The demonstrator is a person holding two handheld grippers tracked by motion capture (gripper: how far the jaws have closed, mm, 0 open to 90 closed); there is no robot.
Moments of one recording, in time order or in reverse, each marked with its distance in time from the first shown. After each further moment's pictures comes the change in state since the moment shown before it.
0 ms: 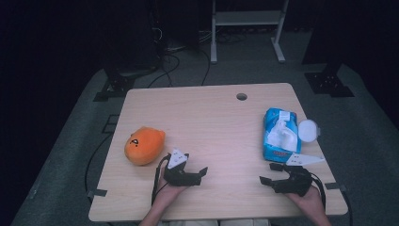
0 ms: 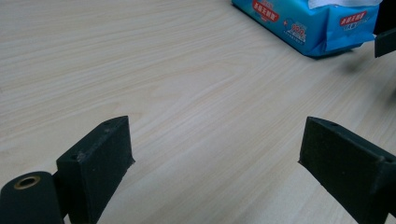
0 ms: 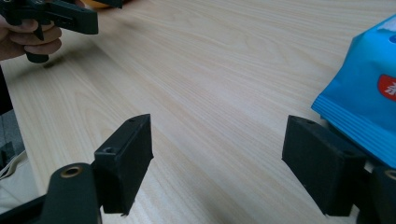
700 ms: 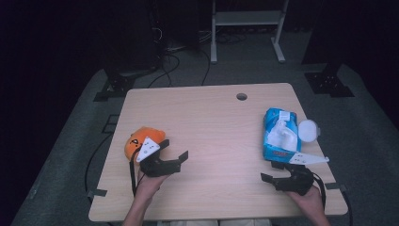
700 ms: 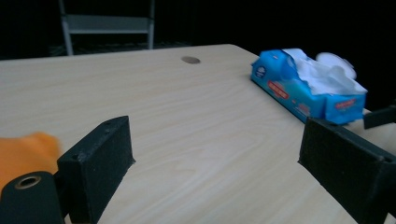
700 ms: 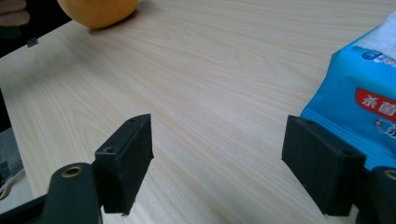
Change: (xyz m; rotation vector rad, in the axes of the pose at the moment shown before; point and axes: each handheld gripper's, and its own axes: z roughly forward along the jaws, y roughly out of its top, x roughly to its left) left arm 0.036 0.032 -0.065 -0.218 0.067 -0.059; right arm -0.001 0.001 -0.004 -0.060 -0.020 0.031
